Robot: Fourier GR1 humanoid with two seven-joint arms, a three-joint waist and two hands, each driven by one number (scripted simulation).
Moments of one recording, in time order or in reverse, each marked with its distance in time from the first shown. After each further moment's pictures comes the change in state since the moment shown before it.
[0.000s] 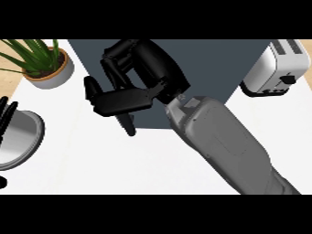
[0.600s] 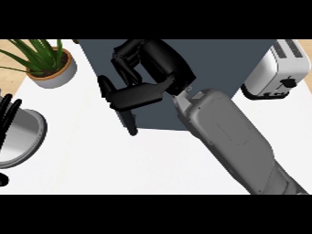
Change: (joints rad) left arm -0.023 -0.005 -0.004 0.005 0.005 -0.012 0.024; right arm -0.005 -0.031 -0.024 0.078 0.011 0.129 -0.116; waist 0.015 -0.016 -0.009
